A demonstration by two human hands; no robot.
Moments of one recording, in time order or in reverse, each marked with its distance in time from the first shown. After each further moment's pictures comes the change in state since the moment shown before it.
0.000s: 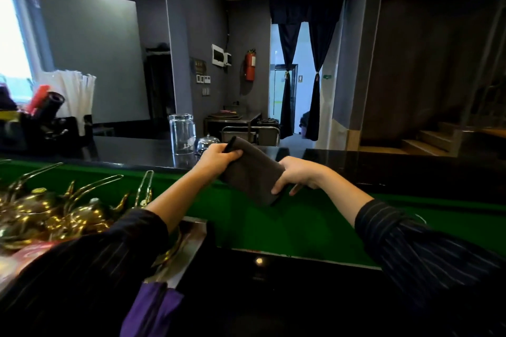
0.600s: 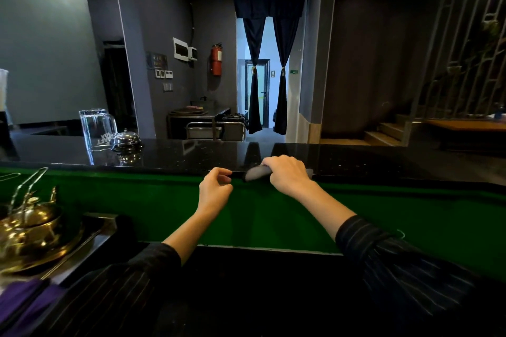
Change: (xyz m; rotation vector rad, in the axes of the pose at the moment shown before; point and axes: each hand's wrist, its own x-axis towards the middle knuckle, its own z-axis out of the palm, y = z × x) left_hand -0.045 0.015 0.259 0.050 0.212 0.132; right_hand -0.124 0.159 -0.096 -0.681 0.503 -0.039
